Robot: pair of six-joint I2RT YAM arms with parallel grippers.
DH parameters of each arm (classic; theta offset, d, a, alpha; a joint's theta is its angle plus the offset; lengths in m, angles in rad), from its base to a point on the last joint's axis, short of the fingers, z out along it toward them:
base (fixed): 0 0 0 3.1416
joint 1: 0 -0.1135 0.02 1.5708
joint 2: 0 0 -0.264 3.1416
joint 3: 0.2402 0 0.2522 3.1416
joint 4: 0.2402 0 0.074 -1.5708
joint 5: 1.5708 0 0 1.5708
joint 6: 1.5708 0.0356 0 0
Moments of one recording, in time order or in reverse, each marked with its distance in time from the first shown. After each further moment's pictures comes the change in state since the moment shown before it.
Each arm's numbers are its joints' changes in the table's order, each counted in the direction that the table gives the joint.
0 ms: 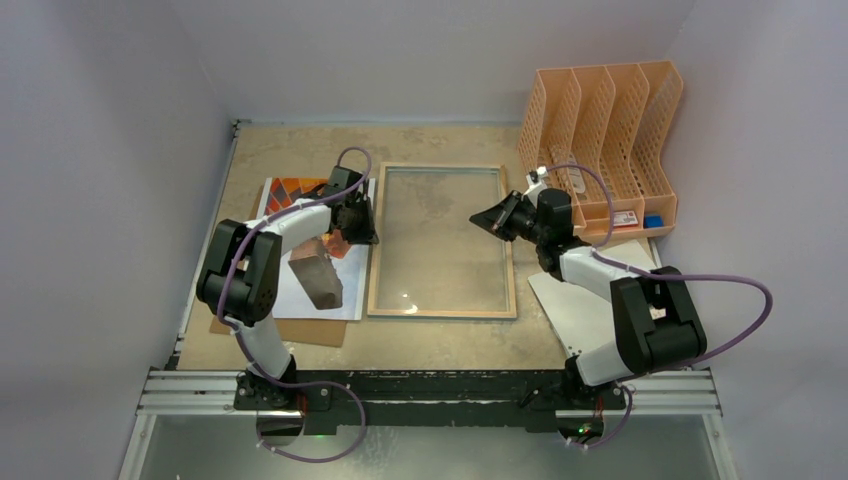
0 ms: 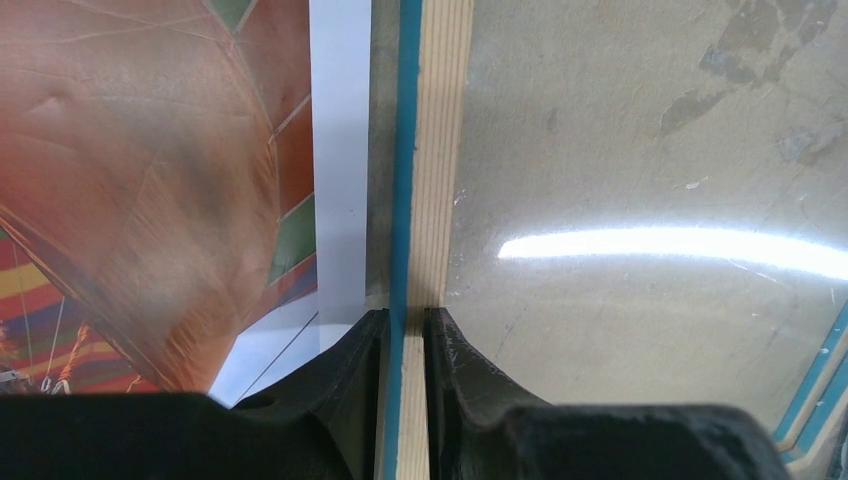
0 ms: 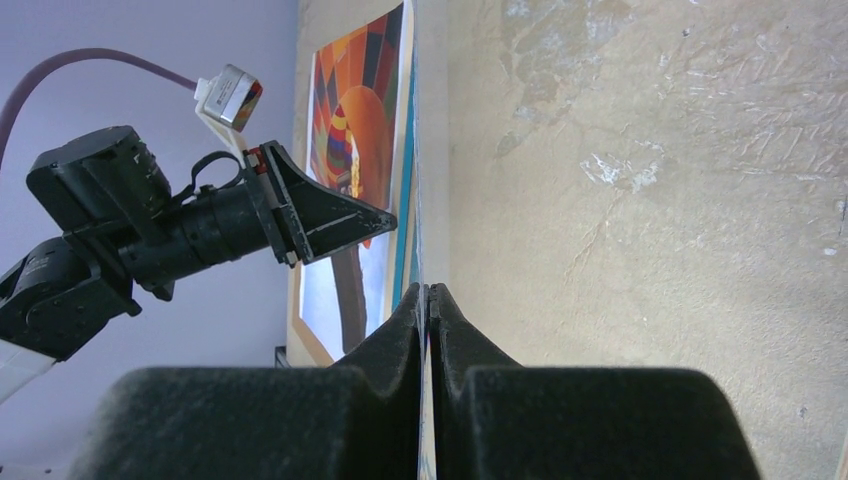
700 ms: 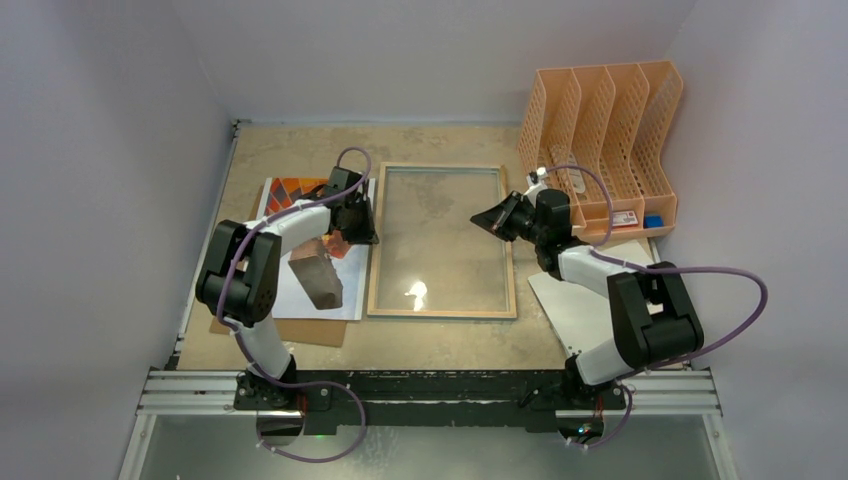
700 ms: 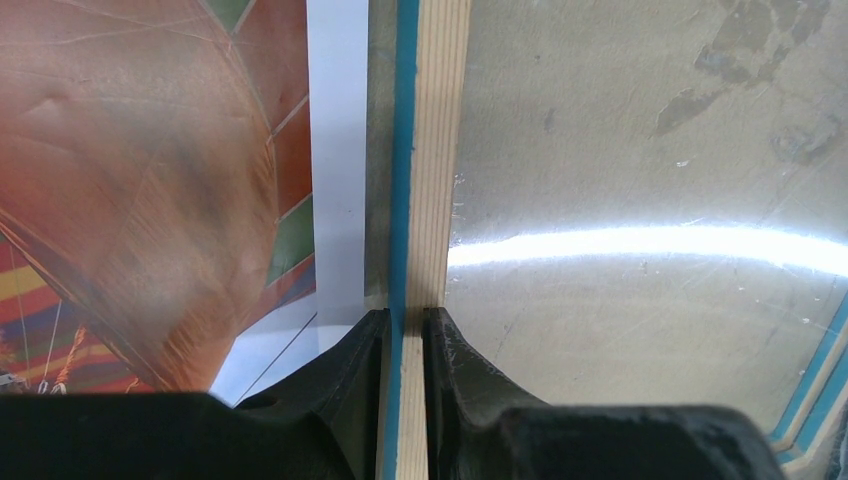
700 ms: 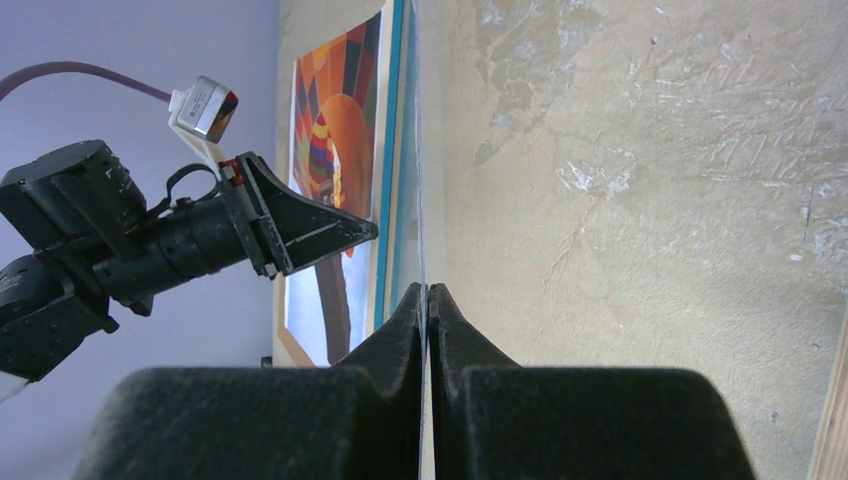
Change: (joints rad) left arm 0.000 -0.003 -0.011 -0.014 0.000 0.001; right arm 0.002 0.027 -0.001 -0.009 0.028 -0.016
